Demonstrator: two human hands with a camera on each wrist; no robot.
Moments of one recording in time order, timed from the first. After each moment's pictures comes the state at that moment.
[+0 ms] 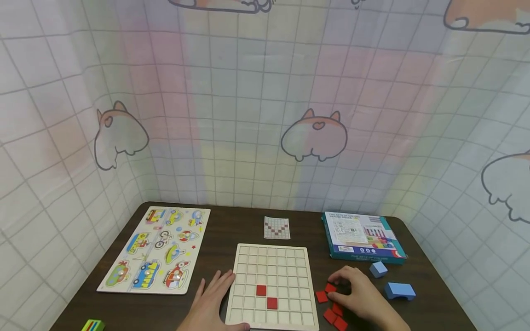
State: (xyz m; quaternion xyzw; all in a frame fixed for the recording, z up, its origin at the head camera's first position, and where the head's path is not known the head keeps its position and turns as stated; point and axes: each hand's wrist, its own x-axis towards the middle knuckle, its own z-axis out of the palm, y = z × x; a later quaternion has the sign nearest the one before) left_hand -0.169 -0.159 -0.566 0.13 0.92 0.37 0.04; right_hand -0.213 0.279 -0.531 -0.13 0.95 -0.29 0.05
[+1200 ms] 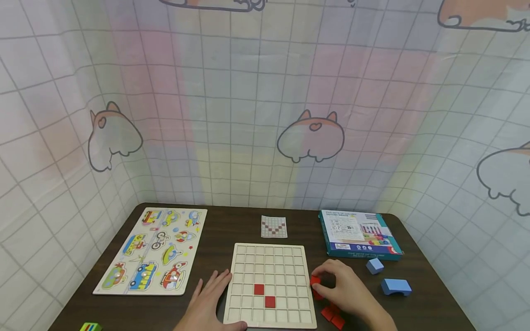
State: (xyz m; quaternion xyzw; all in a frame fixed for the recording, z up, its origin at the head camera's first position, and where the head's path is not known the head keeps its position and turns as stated) left_hand -0.169 -0.158 -0.563 0.12 0.93 0.35 0.06; right_hand -0.211 0.242 -0.514 -0.17 0.94 -0.31 0.00
